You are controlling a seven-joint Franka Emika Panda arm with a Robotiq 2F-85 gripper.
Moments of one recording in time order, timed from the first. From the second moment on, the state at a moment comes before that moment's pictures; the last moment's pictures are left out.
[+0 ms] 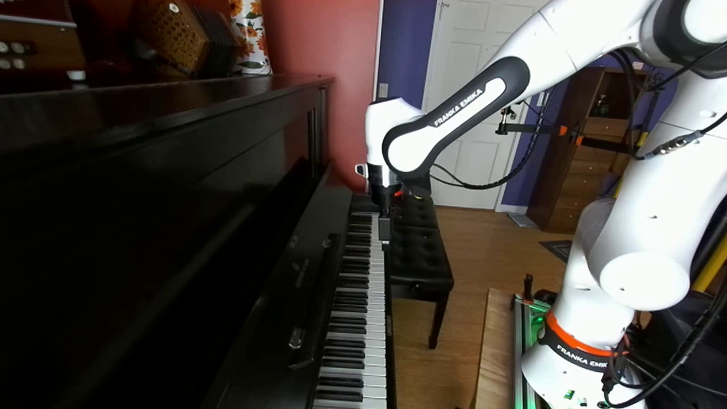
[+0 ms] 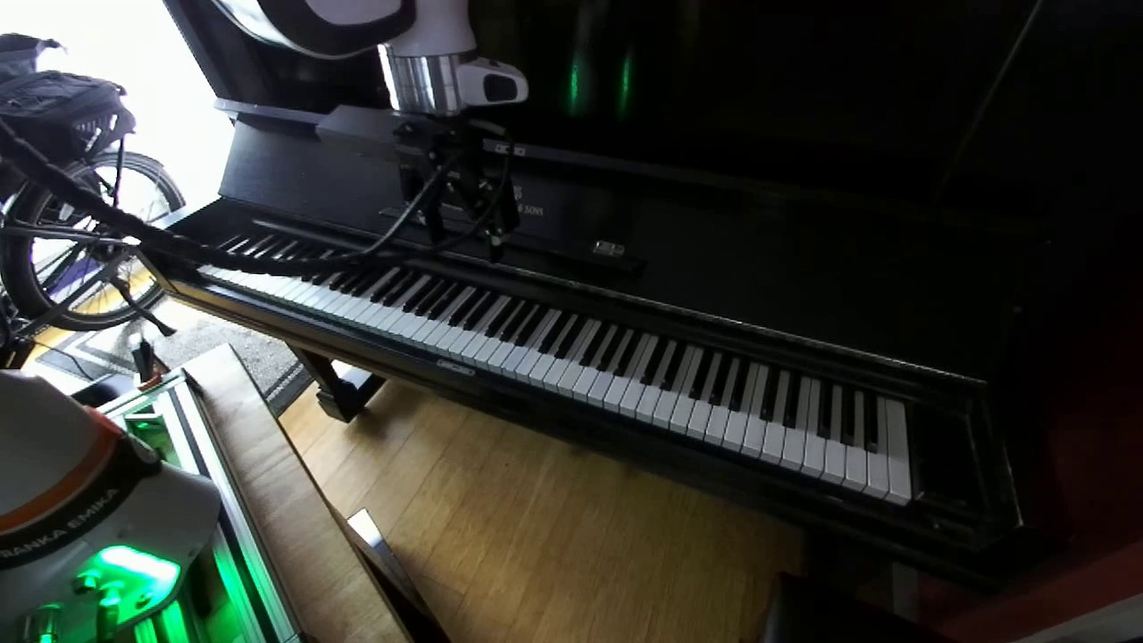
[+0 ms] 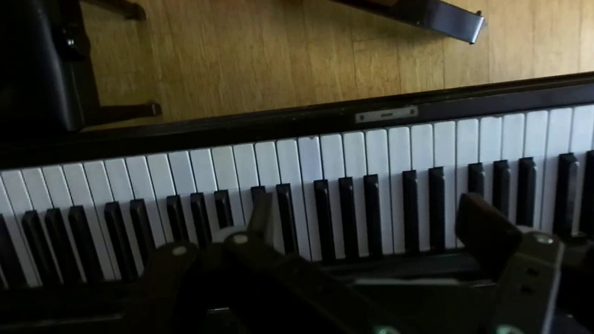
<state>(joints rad) -0.02 -0.16 -0.07 -2.48 -0.12 2.24 -0.32</state>
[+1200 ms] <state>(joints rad) -0.13 0.19 -0.12 -2.42 -0.16 2.56 -0.64</state>
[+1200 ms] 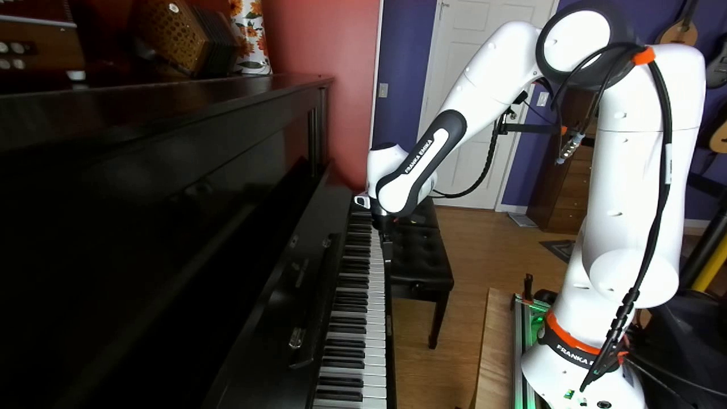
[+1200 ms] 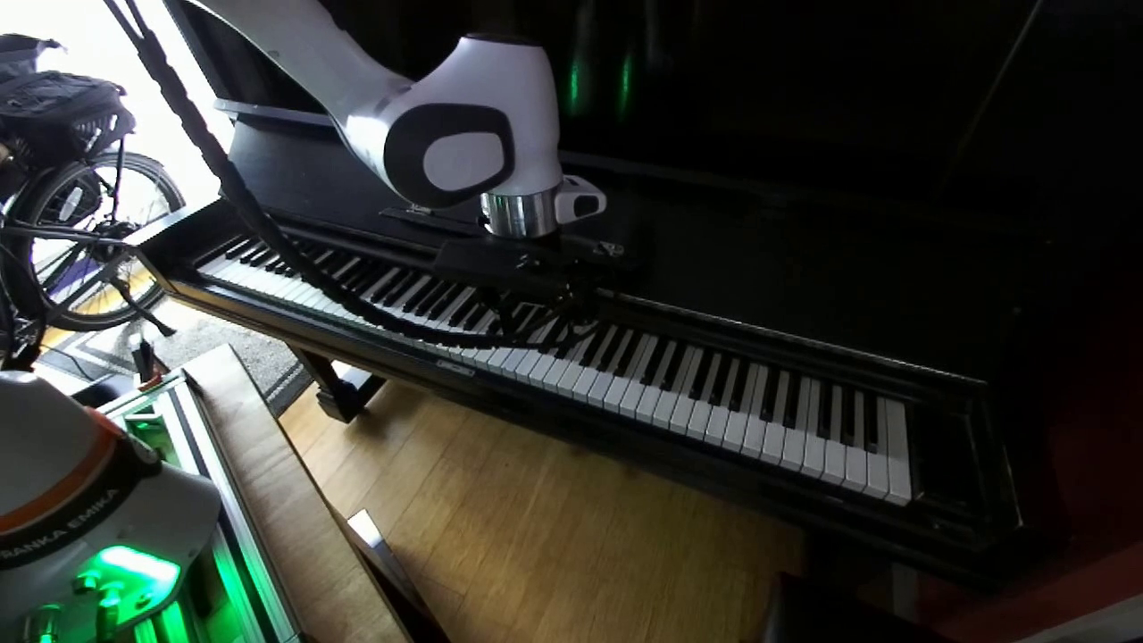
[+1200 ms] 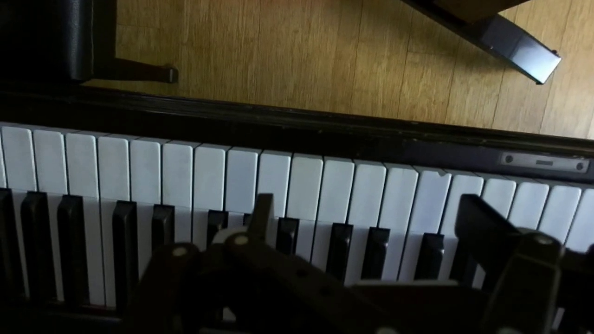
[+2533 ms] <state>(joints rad) -0.28 0.42 -0.06 -2.28 -0.14 2.73 -0.83</state>
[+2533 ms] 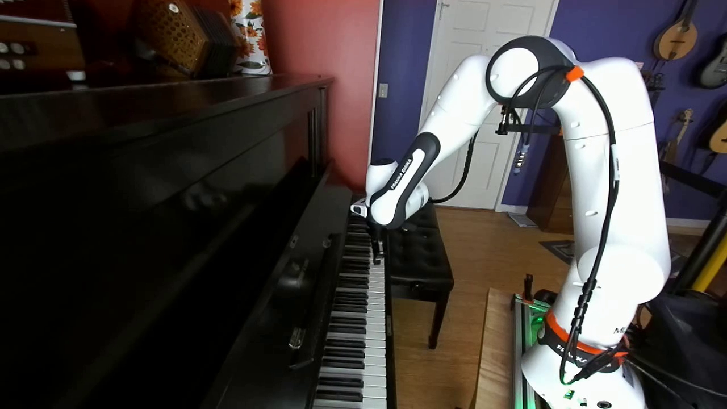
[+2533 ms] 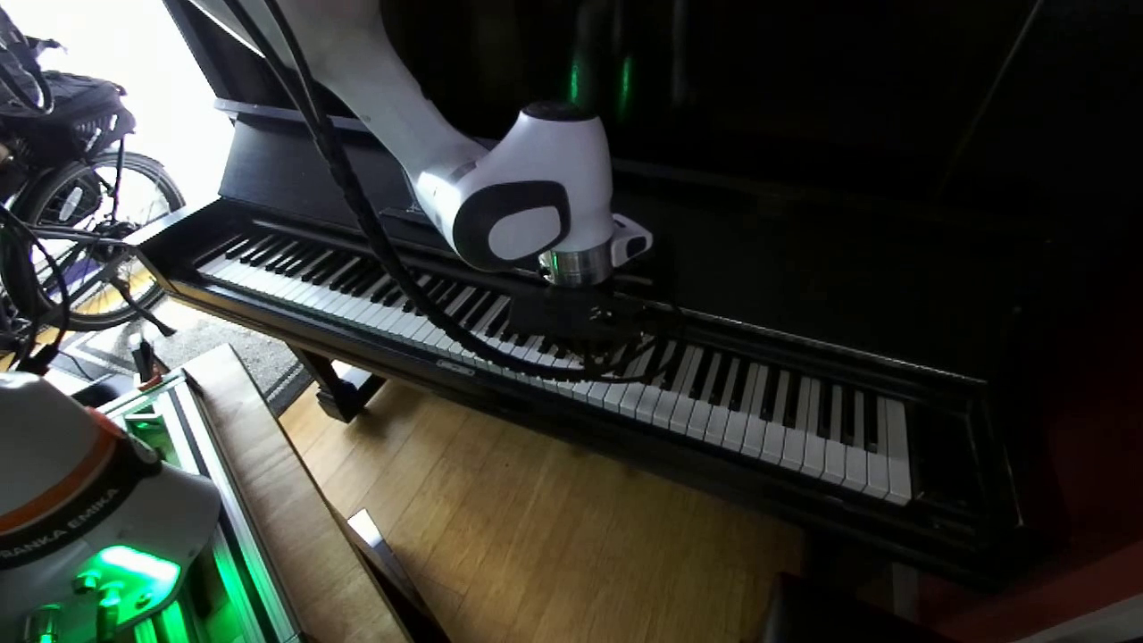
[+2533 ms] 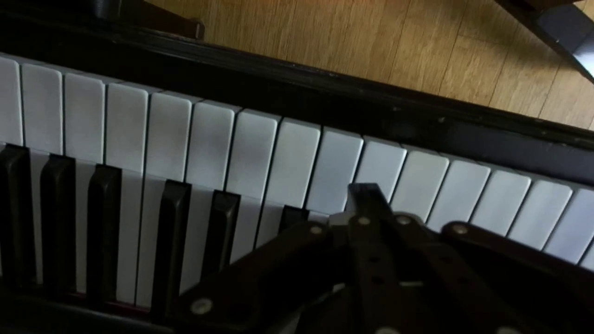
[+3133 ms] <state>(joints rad) -0.30 0.46 -0.06 -2.25 -0.14 2.73 -0.84</state>
